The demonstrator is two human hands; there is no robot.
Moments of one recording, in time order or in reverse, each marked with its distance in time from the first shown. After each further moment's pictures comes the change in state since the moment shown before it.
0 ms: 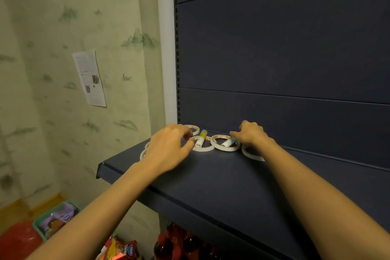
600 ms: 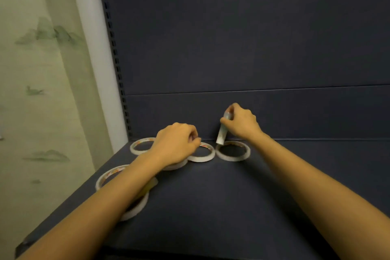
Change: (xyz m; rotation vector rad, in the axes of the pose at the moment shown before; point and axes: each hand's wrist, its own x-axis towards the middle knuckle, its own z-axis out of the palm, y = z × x) left_hand 0.098 0.003 0.047 -0.133 -0.256 0.324; right_hand -0.002 0.009 -0.021 0.183 0.398 0.131
